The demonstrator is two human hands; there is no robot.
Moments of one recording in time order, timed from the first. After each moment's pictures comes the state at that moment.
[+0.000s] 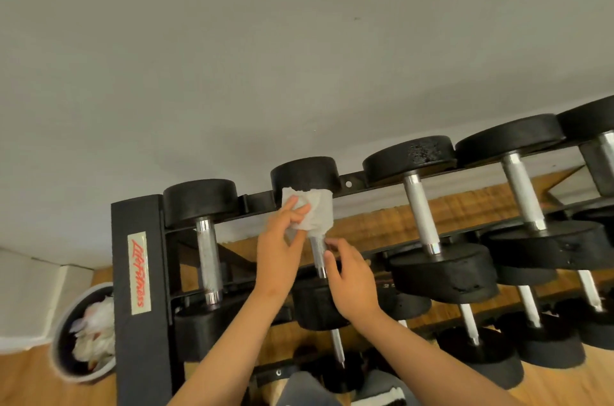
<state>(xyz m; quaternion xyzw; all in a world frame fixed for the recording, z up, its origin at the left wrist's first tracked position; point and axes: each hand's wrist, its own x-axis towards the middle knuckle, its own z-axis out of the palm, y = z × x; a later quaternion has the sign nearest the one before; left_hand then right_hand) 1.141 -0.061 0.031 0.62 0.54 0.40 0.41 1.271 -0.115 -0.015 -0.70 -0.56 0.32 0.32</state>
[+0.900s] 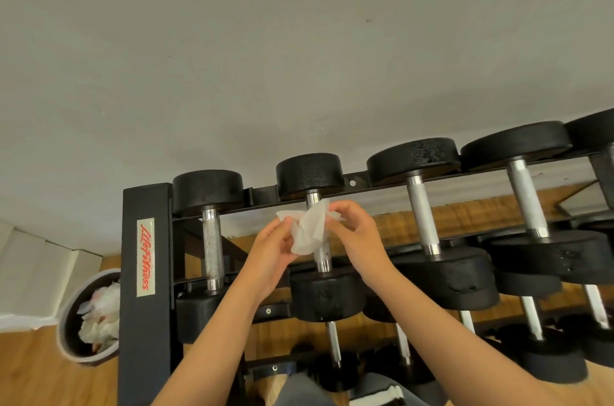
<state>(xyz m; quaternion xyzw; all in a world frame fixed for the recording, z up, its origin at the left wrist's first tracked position) 1.129 -0.070 0.051 0.32 0.51 0.38 0.70 1.294 -0.074 0.038 -0.53 -0.44 0.53 0.49</state>
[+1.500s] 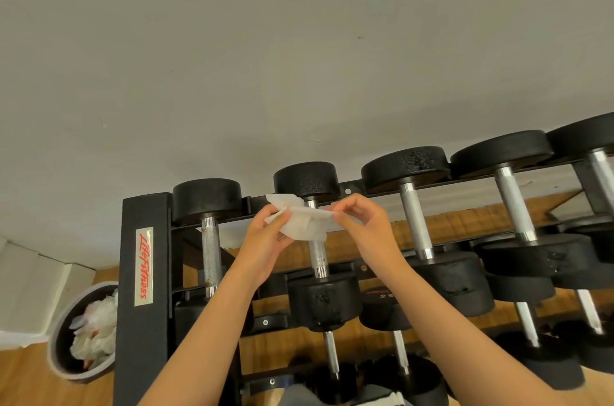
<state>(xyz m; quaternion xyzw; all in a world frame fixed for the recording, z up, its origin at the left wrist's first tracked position) 1.126 -0.046 0.060 0.33 0.53 0.42 0.66 1.310 -0.073 0.076 -0.52 -0.49 0.48 0.51</state>
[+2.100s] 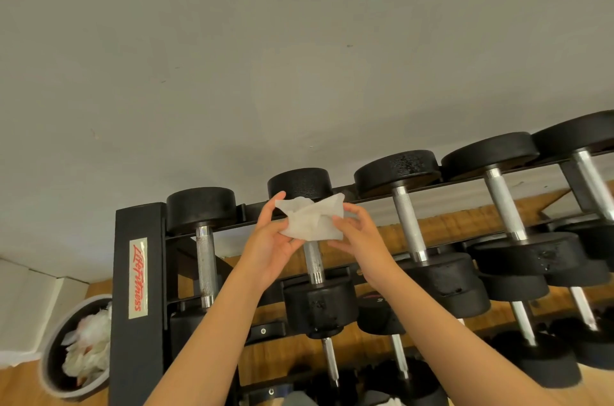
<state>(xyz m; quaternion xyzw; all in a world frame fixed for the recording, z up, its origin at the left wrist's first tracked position) 1.143 -0.047 0.074 0.20 0.41 0.46 0.77 1.309 -0.077 0.070 -0.55 -0.31 0.61 0.48</state>
